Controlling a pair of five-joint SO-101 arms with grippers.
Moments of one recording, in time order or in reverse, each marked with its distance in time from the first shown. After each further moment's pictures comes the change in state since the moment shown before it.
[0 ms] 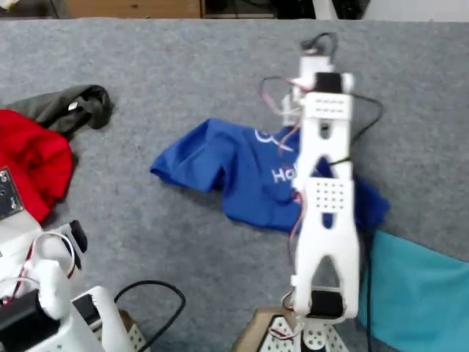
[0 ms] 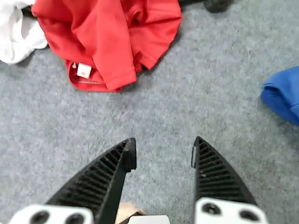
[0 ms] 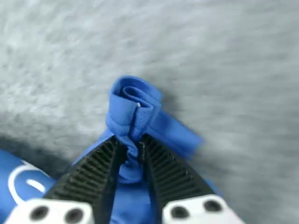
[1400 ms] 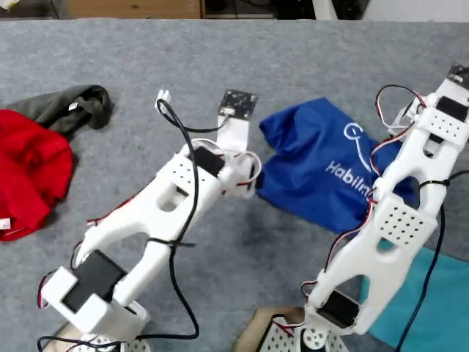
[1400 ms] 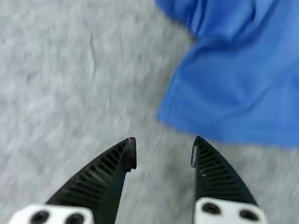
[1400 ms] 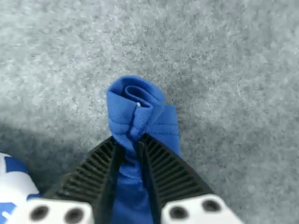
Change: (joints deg) left arm 66.2 75.7 -17.5 -52.7 24.1; right arm 27.3 -24.4 48.4 -27.1 -8.1
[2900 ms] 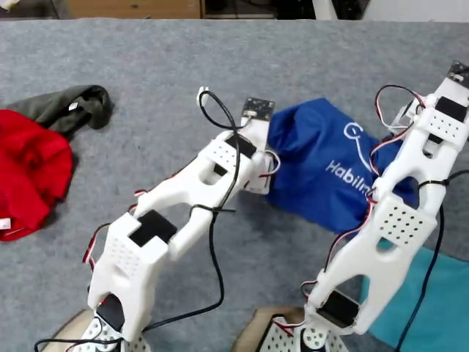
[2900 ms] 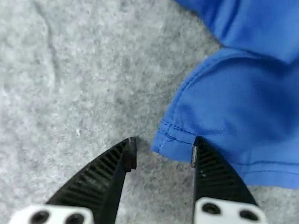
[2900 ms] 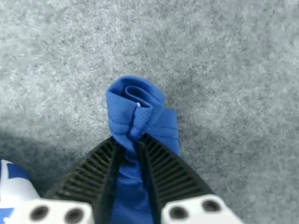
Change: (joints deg) left arm 1.8 29.2 -25.4 9.9 1.7; right arm 0.0 0.3 0.0 -1.9 -0.1
